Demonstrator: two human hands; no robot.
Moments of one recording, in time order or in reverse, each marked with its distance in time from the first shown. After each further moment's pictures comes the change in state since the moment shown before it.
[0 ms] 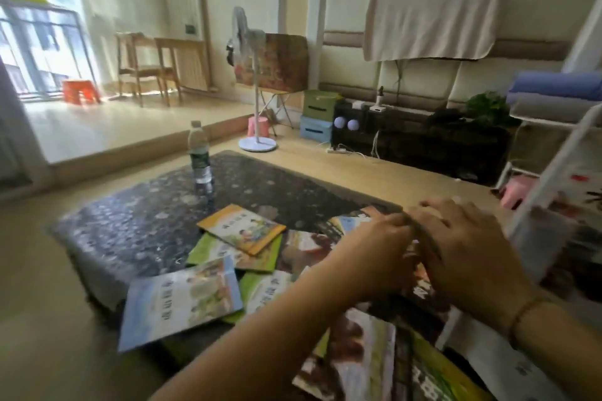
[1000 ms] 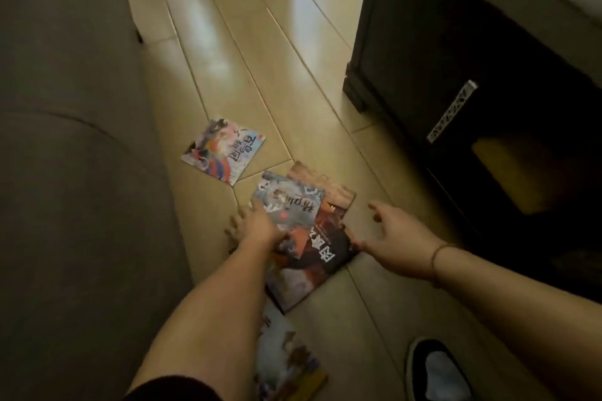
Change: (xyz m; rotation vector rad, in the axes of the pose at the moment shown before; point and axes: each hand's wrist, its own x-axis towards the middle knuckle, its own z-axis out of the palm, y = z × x) left_hand -0.687 -0.456 0.162 -0.106 -0.168 -1.960; right_hand -0.069 -0.600 0.334 0.571 -1.278 -0.146
